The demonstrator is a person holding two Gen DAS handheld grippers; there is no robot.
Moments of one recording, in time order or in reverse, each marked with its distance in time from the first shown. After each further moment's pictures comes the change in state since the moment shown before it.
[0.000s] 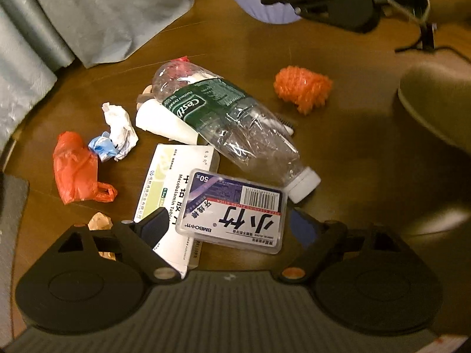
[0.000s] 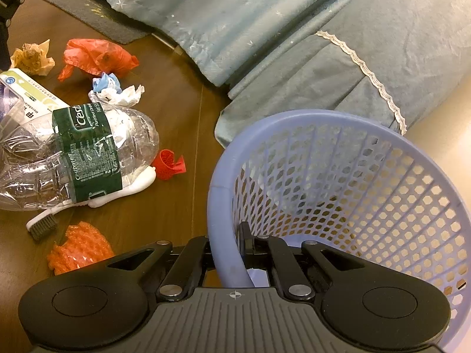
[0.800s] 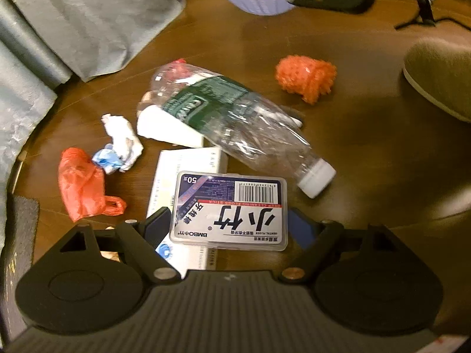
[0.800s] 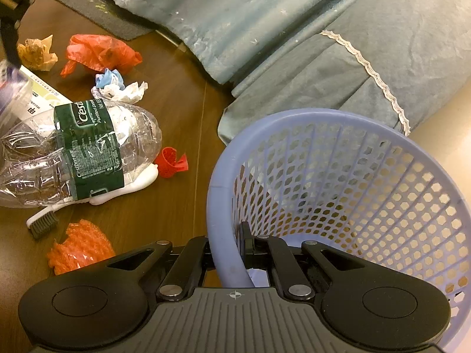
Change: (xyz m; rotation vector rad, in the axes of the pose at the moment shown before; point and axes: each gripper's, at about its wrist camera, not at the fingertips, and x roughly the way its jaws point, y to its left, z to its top) left arm 0.009 0.003 0.002 0.078 0.003 0.043; right arm 0.002 -0.002 -0.001 -0.018 0.011 0.006
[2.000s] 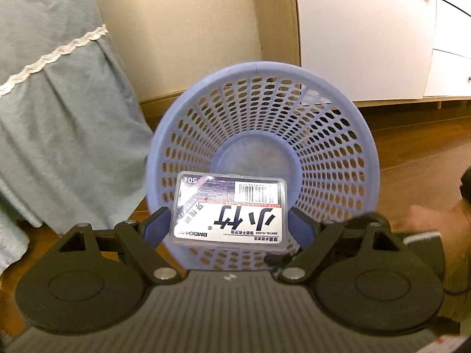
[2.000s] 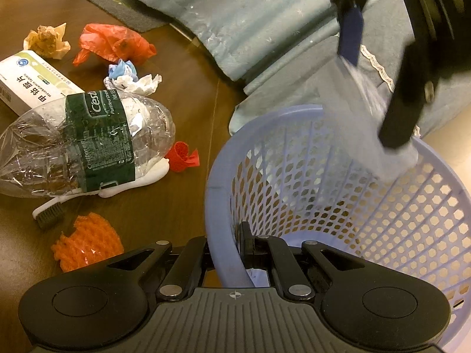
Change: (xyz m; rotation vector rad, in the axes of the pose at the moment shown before) left arm -0.039 0.062 0.232 0.020 -0.400 -0.226; right arm 0.004 0.008 0.004 -0.047 0.021 0.020
